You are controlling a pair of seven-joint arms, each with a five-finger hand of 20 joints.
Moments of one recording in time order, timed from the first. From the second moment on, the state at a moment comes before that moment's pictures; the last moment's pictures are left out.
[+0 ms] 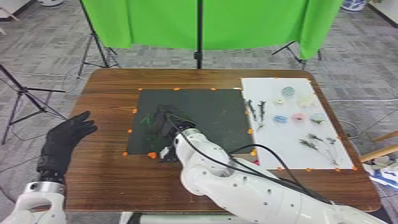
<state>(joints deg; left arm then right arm) 124.0 -56.3 -99.0 -110.0 53.7 10.5 17.0 -59.2 -74.9 24.4 -92.0 -111.8 12.1 34.4</state>
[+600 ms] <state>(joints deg) 124.0 -56.4 -99.0 -110.0 54.1 9.7 16.5 -59.7 -74.7 25.4 -92.0 -112.2 11.2 34.2</state>
